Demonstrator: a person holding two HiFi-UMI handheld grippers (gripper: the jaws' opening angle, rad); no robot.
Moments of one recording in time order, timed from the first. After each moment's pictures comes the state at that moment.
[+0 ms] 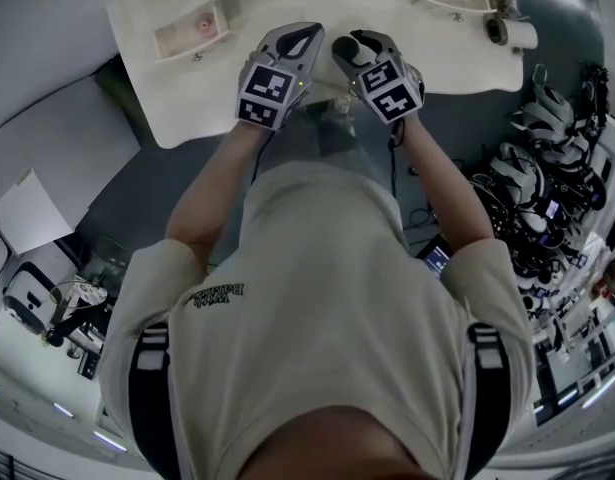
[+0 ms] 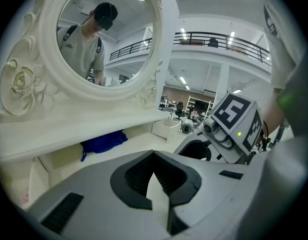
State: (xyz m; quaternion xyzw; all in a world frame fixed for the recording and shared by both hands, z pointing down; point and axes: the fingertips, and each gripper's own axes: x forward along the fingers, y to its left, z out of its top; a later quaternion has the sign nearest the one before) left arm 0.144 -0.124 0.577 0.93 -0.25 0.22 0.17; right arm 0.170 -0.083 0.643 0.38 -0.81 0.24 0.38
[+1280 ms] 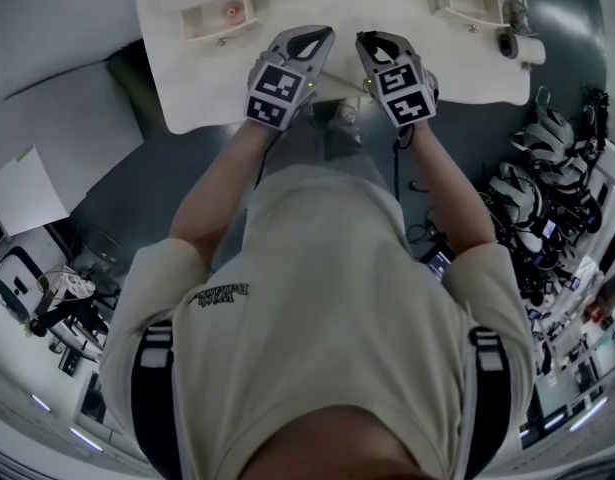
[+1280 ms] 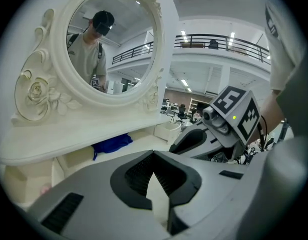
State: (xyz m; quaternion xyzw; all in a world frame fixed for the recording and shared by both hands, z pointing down) left arm 0.109 -0.107 0.559 0.93 -0.26 0.21 0.16; right arm 0.156 -0.090 0.603 0.42 -0.81 0.19 0.36
